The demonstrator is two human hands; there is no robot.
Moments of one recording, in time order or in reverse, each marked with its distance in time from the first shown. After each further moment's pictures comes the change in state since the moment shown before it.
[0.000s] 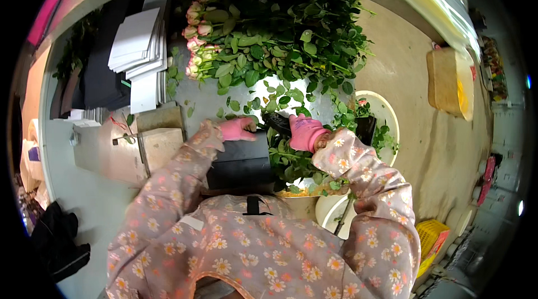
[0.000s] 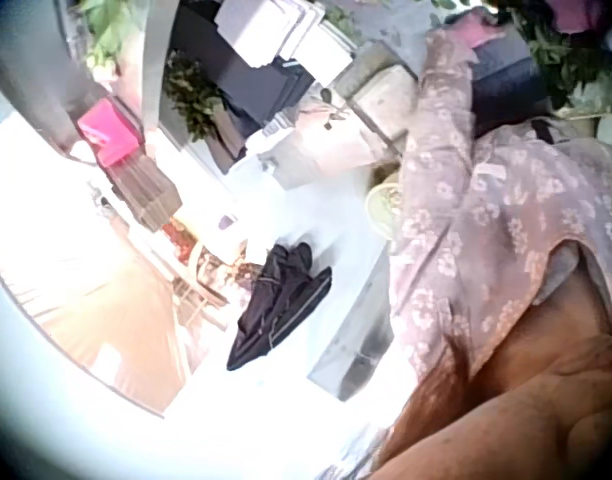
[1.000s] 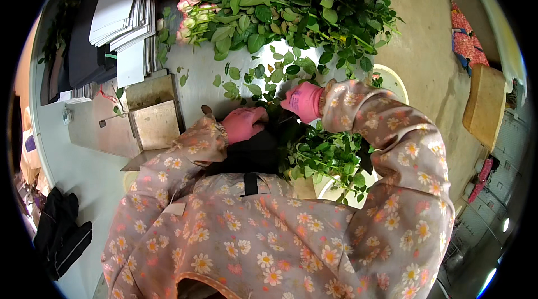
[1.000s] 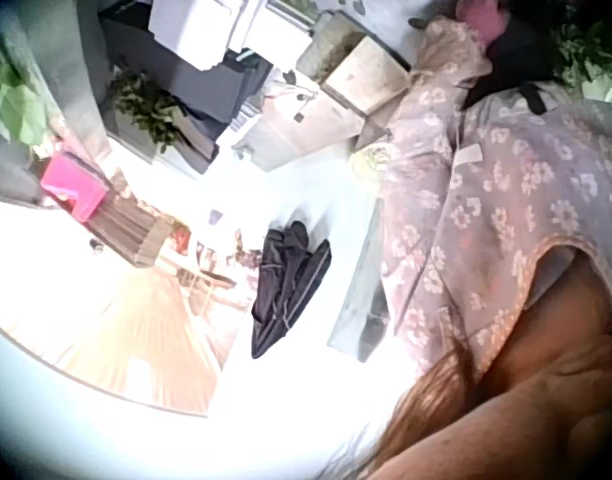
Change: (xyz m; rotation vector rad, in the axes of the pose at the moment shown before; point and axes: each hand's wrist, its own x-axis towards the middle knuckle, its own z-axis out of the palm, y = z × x) left_hand -0.011 0.021 0.068 0.154 0.359 0.144; right_hand 0.077 0.032 0.027 -0.569 -0.077 -0.722
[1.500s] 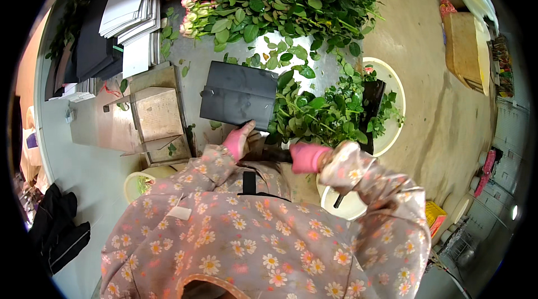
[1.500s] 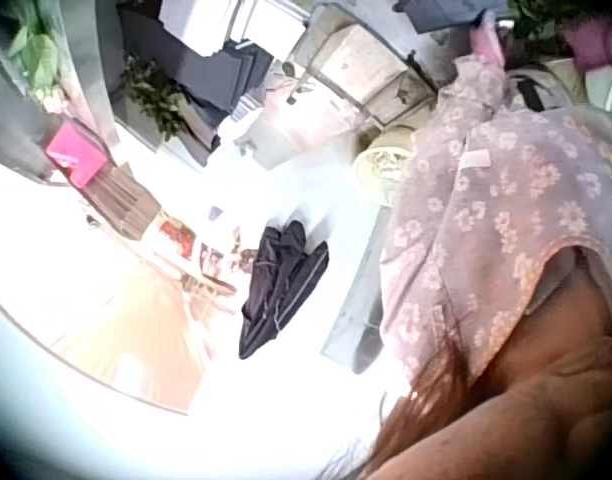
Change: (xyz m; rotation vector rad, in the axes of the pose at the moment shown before) left_hand -0.060 0.006 0.119 -1.637 0.430 -0.640; right_hand -0.074 -0.174 0.021 0.857 -0.242 0.435
